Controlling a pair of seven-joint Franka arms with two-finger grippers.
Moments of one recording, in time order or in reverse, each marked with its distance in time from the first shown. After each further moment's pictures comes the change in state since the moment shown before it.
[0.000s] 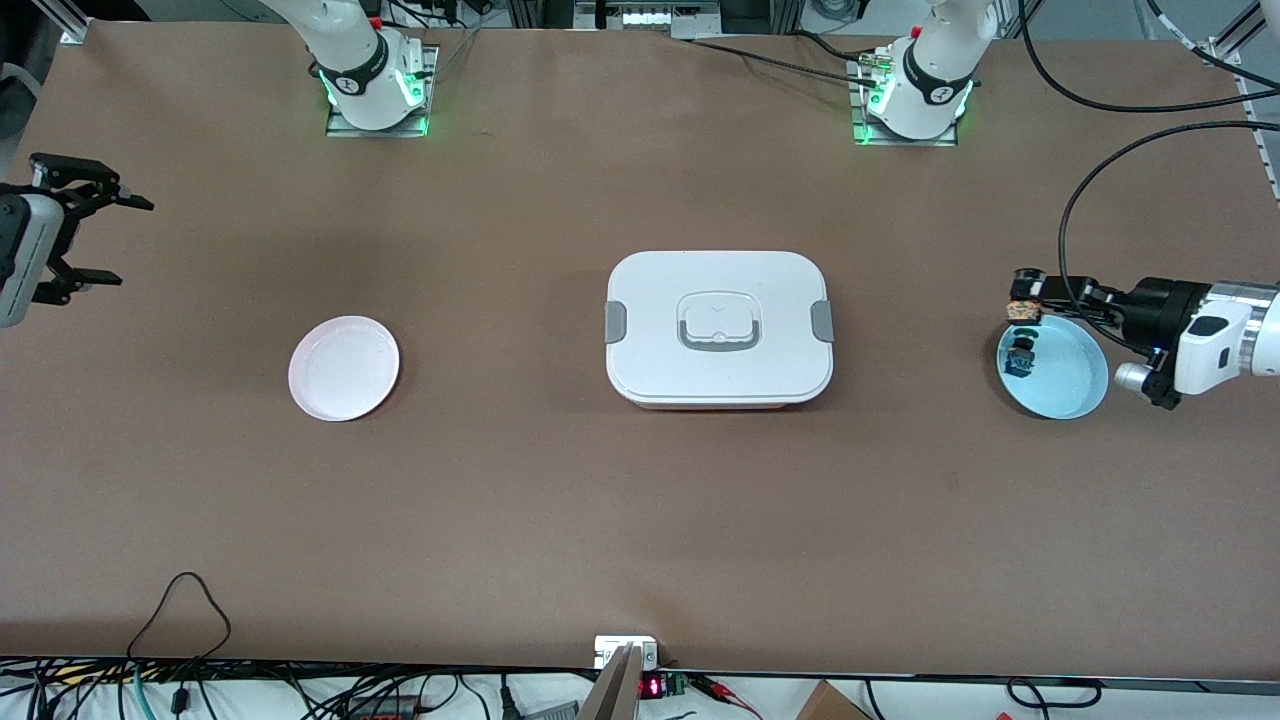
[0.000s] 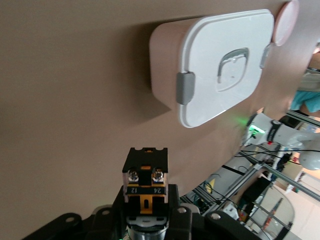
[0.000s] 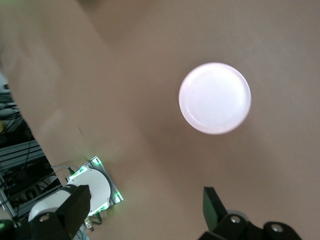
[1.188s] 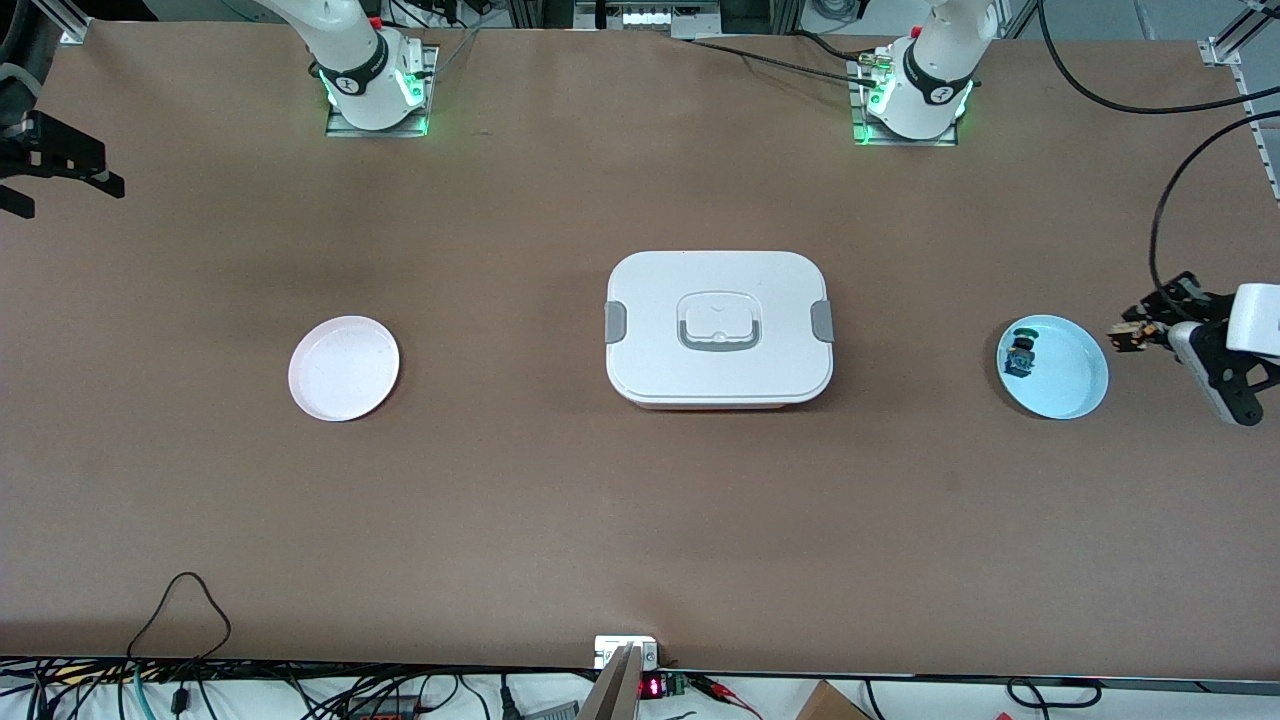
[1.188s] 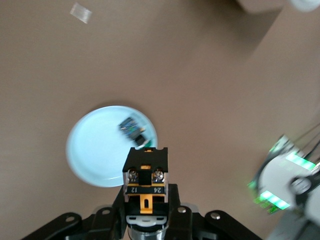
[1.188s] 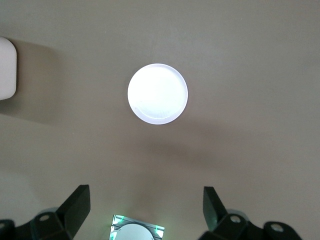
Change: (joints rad) left arm 0.009 0.002 -0.006 0.085 0.520 0.189 0.863; right arm 0.073 -0.297 -0.007 -0.278 -0.125 0.250 0.717
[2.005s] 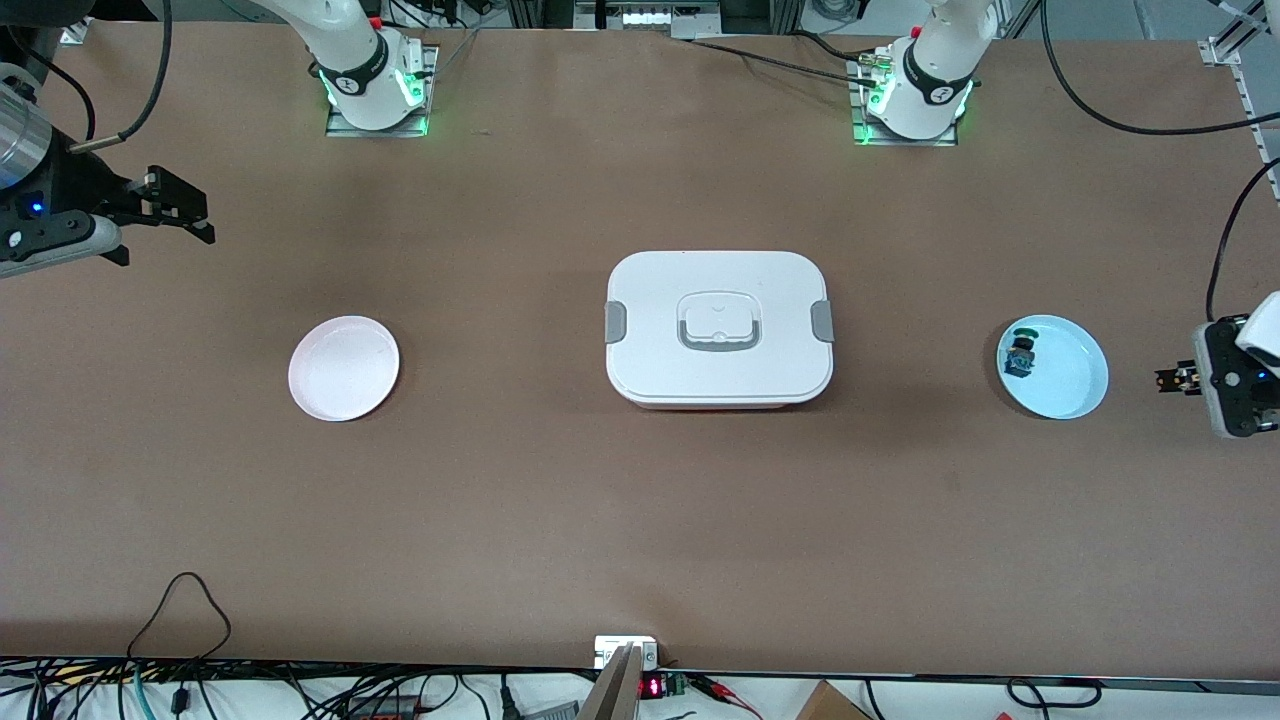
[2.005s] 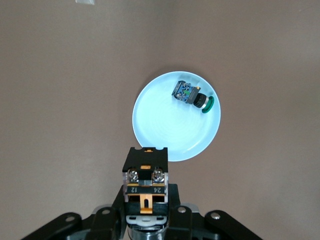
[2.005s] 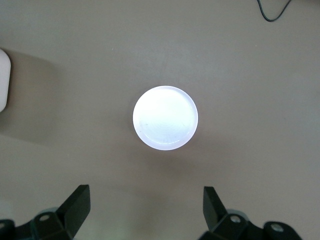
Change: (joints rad) left arm 0.015 0.076 0.011 -0.048 0.148 0.249 0.390; right arm 0.074 -0.006 0.056 -0.140 -0.038 0.214 0.099
